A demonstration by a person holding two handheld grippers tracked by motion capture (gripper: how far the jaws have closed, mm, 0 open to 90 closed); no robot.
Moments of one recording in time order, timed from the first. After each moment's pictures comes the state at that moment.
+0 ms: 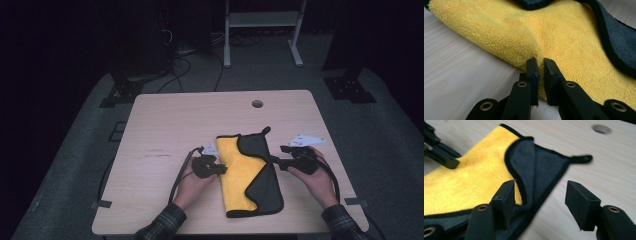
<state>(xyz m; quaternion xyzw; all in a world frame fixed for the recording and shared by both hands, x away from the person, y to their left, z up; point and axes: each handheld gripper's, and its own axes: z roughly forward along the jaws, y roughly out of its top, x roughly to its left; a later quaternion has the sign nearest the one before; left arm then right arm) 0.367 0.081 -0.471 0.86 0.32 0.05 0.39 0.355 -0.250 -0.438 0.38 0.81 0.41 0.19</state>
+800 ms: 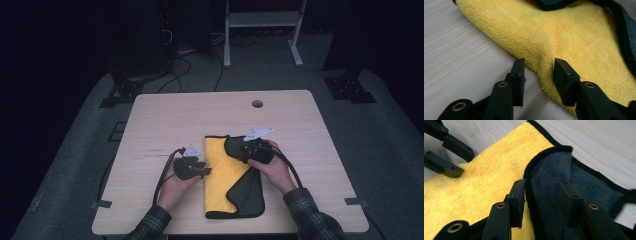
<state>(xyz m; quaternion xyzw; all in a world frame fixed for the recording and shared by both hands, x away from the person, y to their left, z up) 0.364 0.127 -0.472 0.85 0.34 0.09 0.38 0.404 -0.142 -0.457 0.32 0.85 0.39 0.12</state>
